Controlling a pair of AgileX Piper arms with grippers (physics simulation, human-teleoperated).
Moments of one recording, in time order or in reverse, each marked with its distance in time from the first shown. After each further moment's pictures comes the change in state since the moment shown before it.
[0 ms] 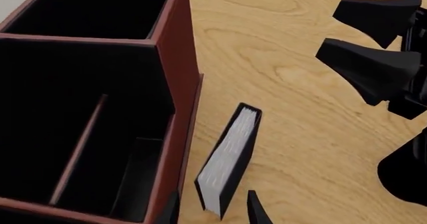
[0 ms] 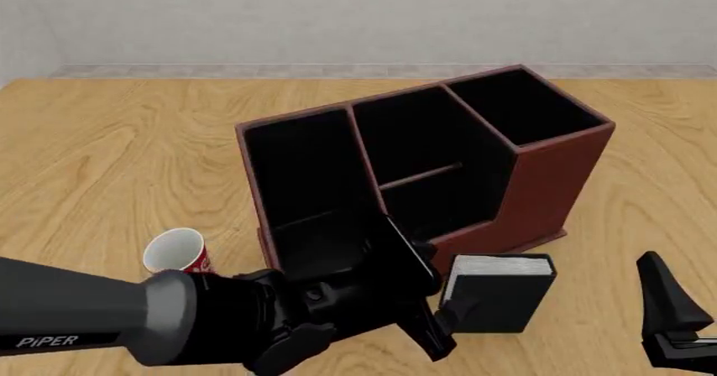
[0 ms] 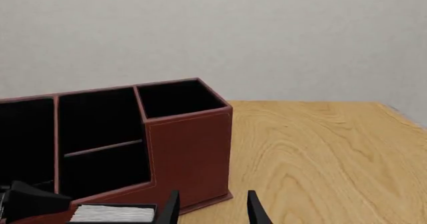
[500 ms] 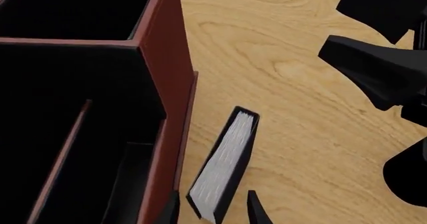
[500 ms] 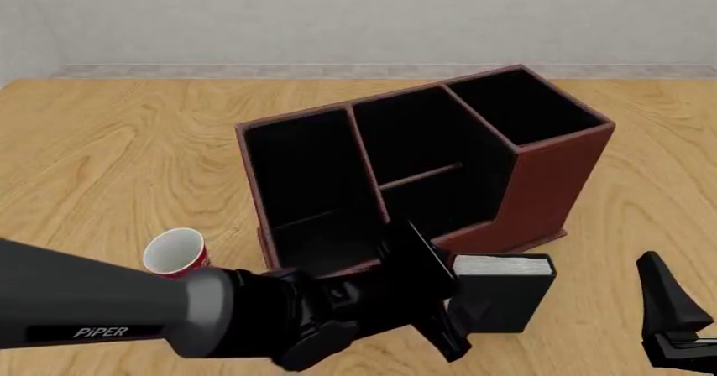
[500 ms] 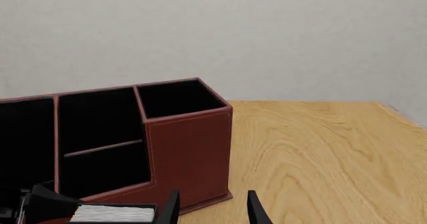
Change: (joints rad) left arm -0.012 0.076 -0.072 0.027 0.012; right arm 0.000 0.000 0.000 0.000 0.000
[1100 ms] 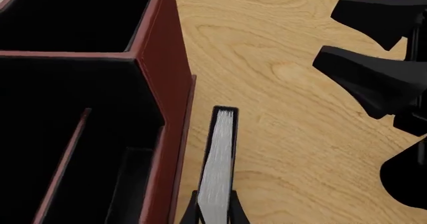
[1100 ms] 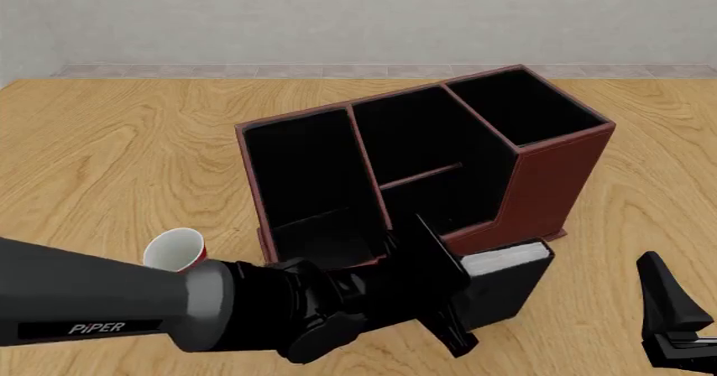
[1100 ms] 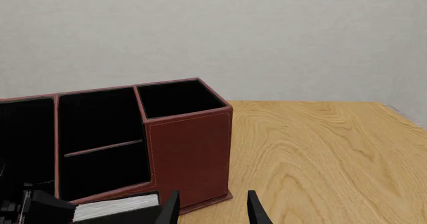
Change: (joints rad) left arm -0.004 -0.009 -0.041 0.060 0.002; right arm 0.000 0.000 0.000 -0.001 0.000
